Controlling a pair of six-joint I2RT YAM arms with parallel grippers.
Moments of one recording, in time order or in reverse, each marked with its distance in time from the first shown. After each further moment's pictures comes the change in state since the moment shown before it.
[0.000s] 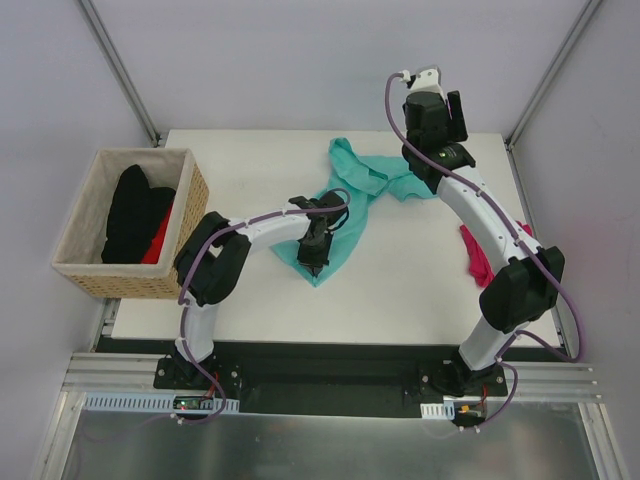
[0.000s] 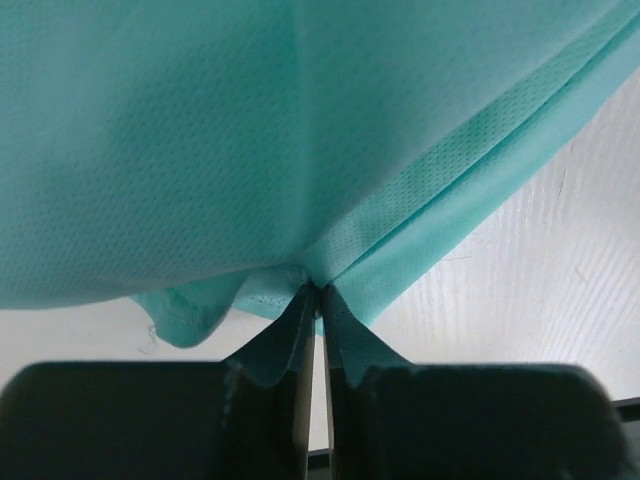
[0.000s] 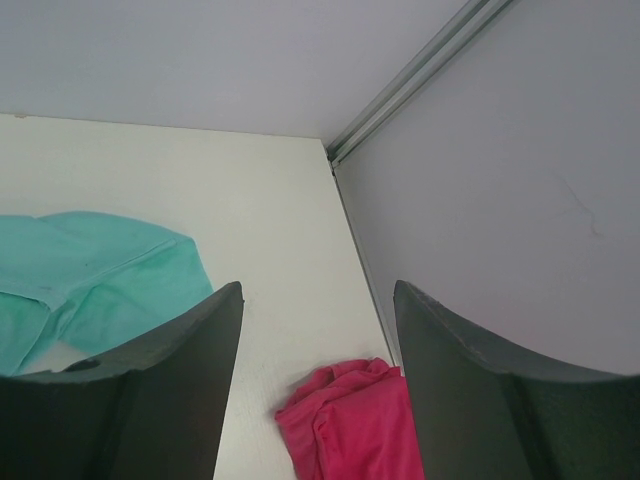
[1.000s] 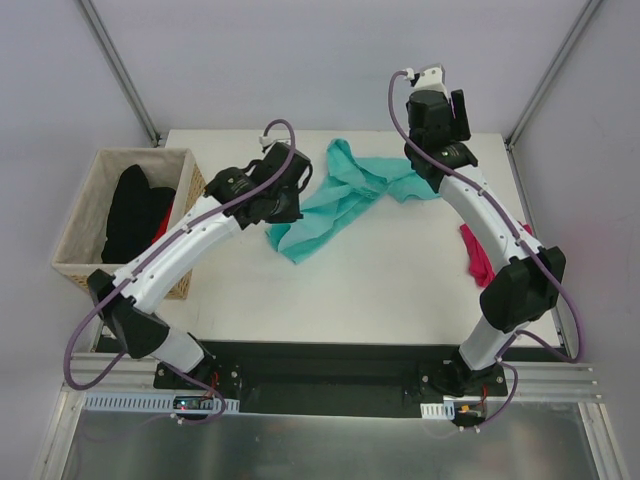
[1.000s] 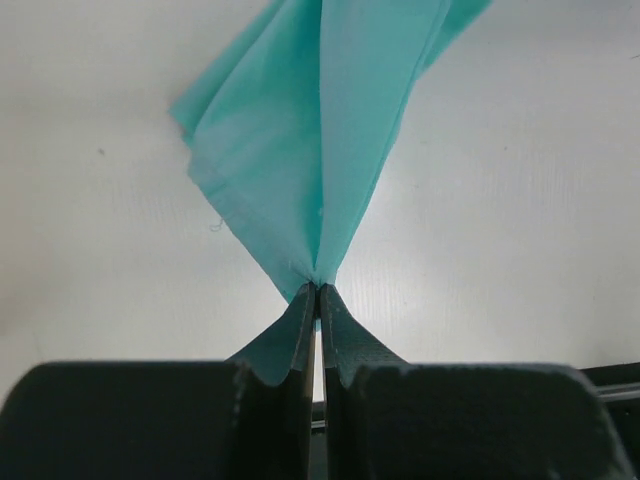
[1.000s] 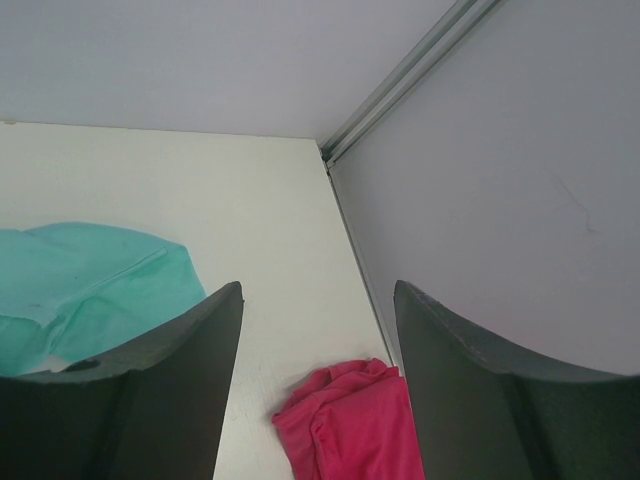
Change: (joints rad) left arm 0.000 -0.459 0.214 -0.208 -0.314 -0.084; right arm -0.015 -0.003 0.000 0.004 0.000 0.003
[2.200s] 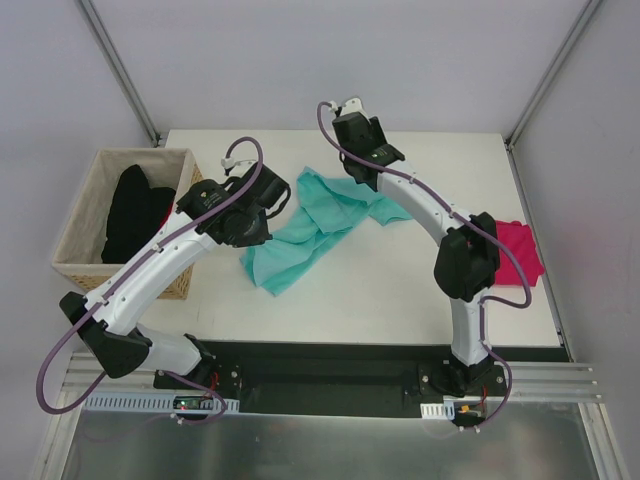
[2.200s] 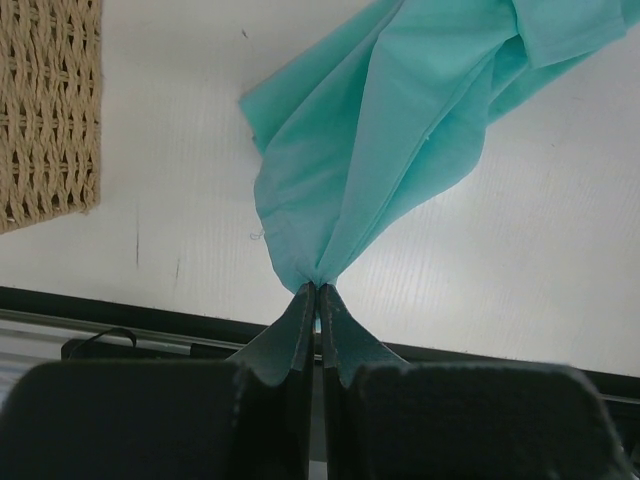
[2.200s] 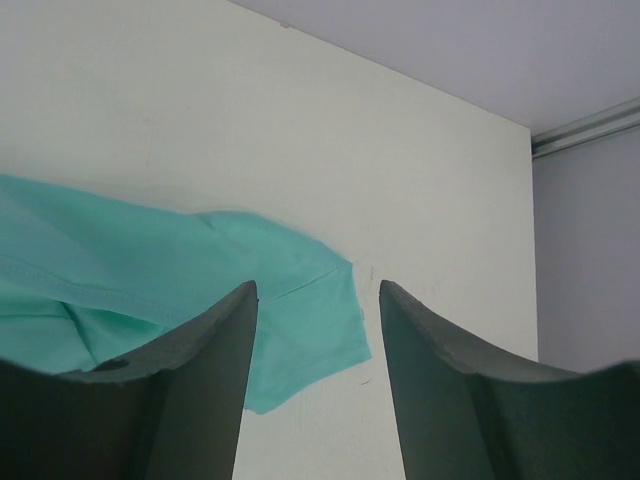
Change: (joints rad) left arm 0.000 -0.181 -0.073 -0.323 -0.152 -0.176; right arm 0.206 0.347 0.224 -0.200 -0.127 0.183
